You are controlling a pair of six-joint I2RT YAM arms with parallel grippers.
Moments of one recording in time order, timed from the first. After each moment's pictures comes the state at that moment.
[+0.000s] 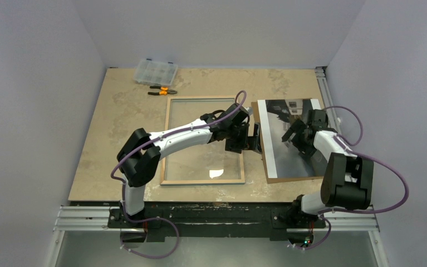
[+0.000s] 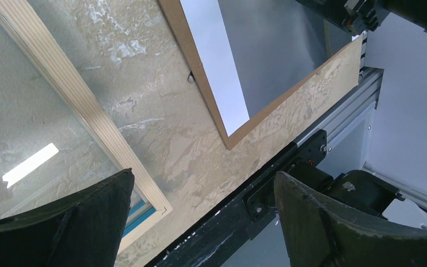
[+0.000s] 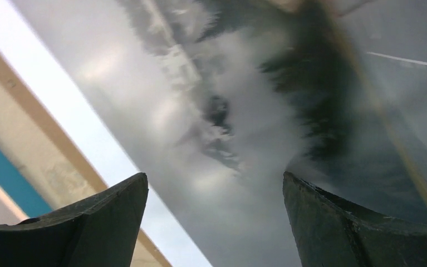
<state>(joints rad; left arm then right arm) -0.93 1.92 1.52 -0.47 0.25 -0.81 -0.14 1.45 0.77 -0.41 -0.06 0.54</state>
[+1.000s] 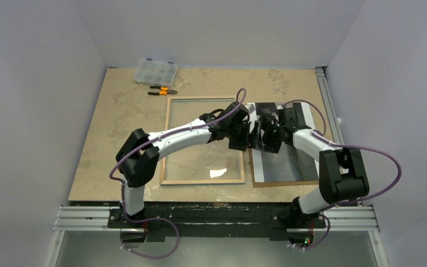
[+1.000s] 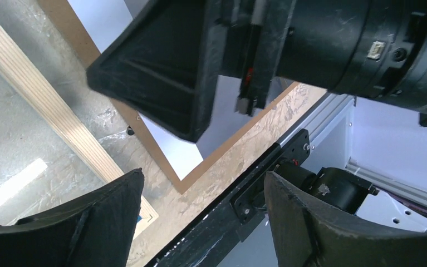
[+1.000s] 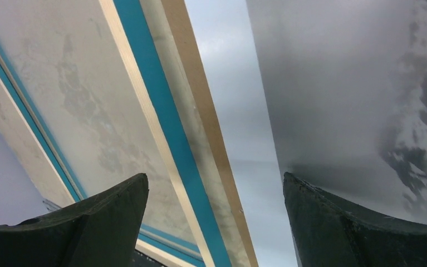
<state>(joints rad) -0.93 1.91 1.52 -0.40 0.28 -0.81 0.17 1.50 0.78 -0.30 -0.37 0.66</state>
